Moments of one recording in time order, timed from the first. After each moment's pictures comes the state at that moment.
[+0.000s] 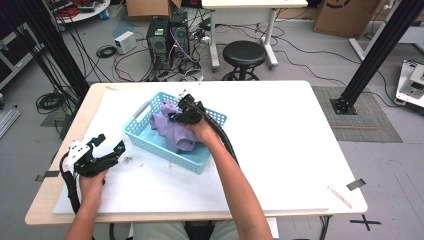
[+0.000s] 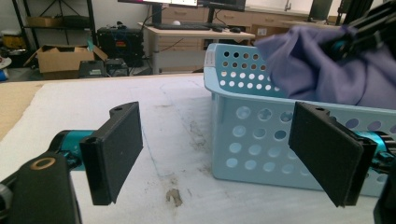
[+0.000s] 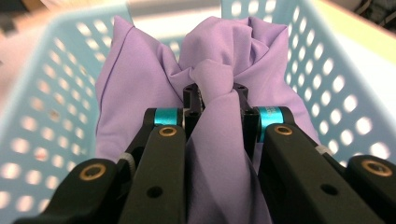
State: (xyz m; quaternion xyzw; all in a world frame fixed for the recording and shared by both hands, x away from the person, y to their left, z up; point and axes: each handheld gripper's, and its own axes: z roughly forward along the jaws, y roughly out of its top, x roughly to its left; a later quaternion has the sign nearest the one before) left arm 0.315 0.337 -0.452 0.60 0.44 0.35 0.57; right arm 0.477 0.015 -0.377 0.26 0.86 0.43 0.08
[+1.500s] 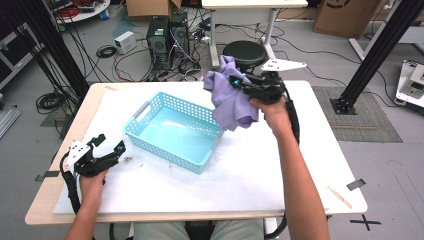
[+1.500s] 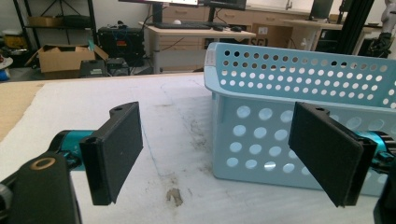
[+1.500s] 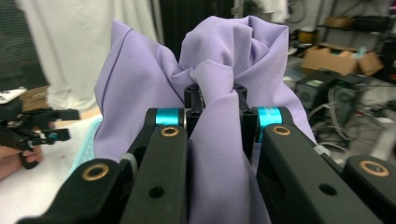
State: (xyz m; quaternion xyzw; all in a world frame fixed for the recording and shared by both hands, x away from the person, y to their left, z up) left arm 0.316 0.336 -0.452 0.60 0.44 0.35 0.57; right arm 0.432 -0.187 -0.266 0.27 0.74 0.59 0.18
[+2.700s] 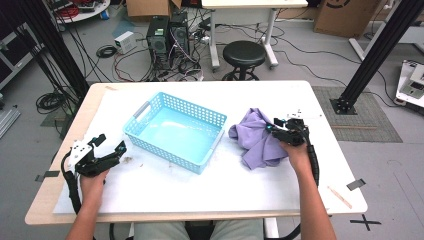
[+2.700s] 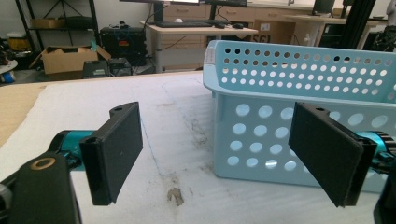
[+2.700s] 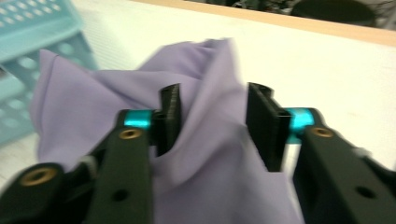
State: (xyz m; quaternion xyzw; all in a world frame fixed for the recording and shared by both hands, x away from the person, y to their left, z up) left arm 0.315 0.334 -0.452 0.61 0.44 0.36 0.56; right arm 0.405 -0.281 -0.410 0.45 0.75 0.44 0.23
